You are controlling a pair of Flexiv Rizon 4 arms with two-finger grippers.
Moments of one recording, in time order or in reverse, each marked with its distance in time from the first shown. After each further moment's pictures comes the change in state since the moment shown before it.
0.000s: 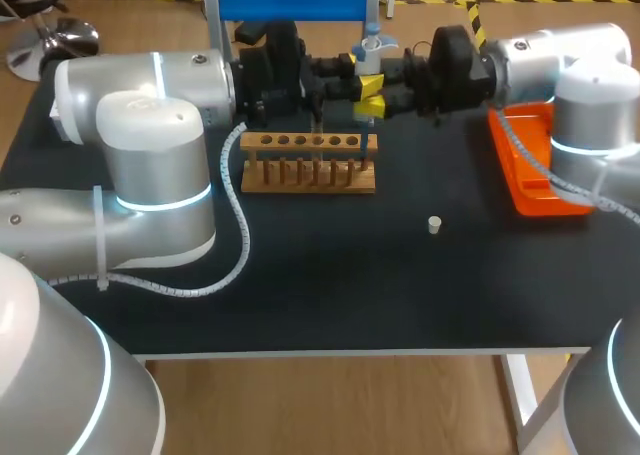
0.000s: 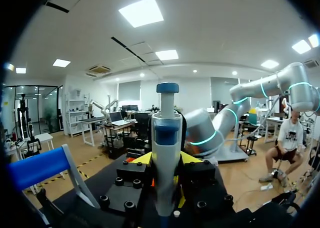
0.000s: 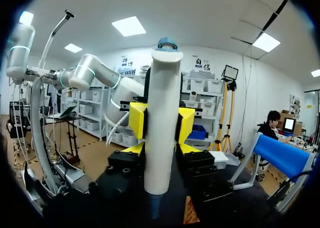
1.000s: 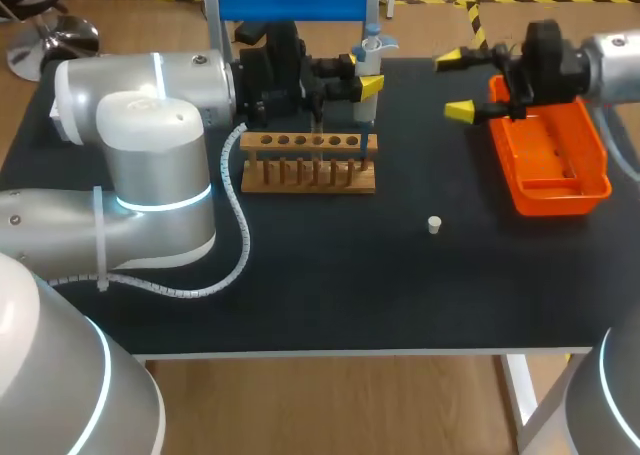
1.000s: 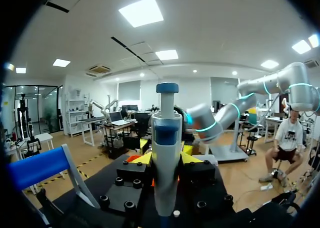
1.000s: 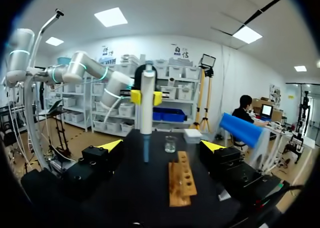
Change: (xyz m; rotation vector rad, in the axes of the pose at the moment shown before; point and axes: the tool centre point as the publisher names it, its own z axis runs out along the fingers) left arm 0.000 0.000 0.000 -0.001 0.000 0.000; right arm -0.014 -0.015 -0.138 0.150 -0.220 0.041
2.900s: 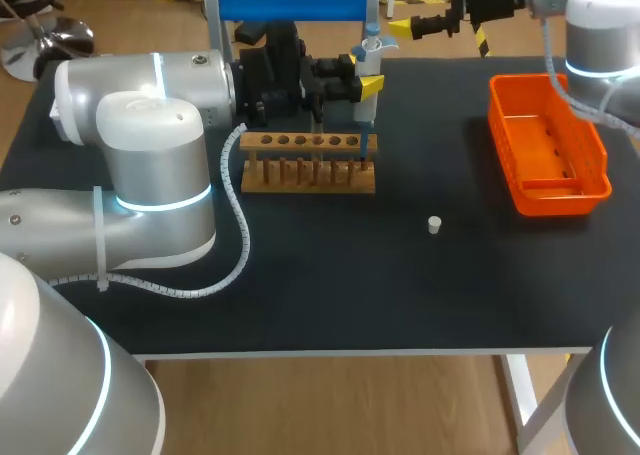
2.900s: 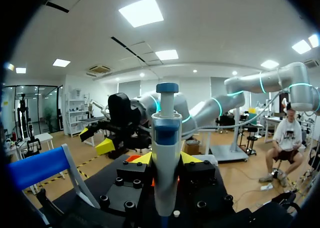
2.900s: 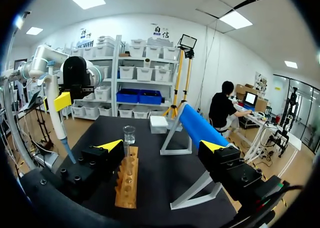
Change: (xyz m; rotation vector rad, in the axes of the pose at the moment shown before) left arm 0.000 0.000 0.000 0.000 0.000 0.000; right arm -0.152 0.017 0.059 0.172 -0.126 -0.001
